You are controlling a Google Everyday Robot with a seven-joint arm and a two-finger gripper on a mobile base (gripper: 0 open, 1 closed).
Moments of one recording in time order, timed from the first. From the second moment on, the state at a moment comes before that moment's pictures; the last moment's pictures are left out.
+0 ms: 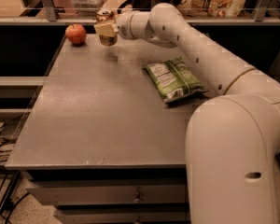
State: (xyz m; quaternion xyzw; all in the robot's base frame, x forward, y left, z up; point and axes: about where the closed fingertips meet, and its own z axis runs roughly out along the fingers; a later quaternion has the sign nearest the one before) arm 0.849 0.126 0.926 -0.38 0.67 0.26 0.58
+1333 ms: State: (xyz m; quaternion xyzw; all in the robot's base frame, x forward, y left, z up) arm 0.852 0.177 0.898 -0.42 0.67 0.32 0.53
